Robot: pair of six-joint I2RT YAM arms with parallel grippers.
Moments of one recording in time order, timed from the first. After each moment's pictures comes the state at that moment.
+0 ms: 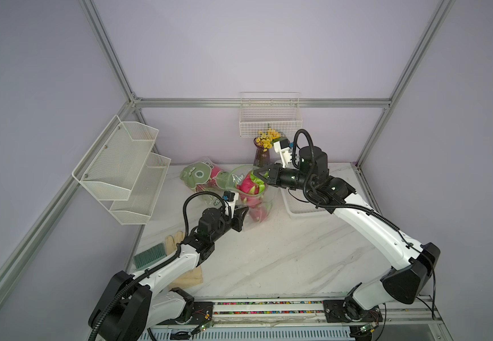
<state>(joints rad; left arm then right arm) -0.50 1.19 0.56 0.42 0.15 -0.20 0.63 1.53 1.61 -0.31 -0.44 0.80</state>
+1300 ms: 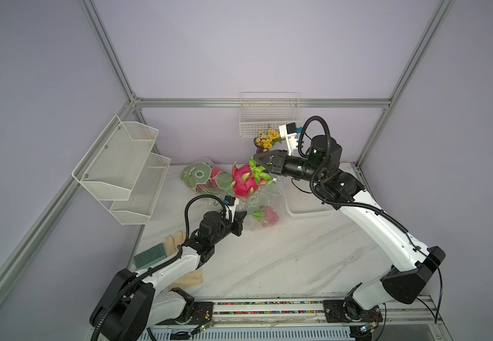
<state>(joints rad) -0.50 1.21 0.51 0.42 0.17 -0.20 0.63 1.53 1.75 -0.23 -0.49 0.83</state>
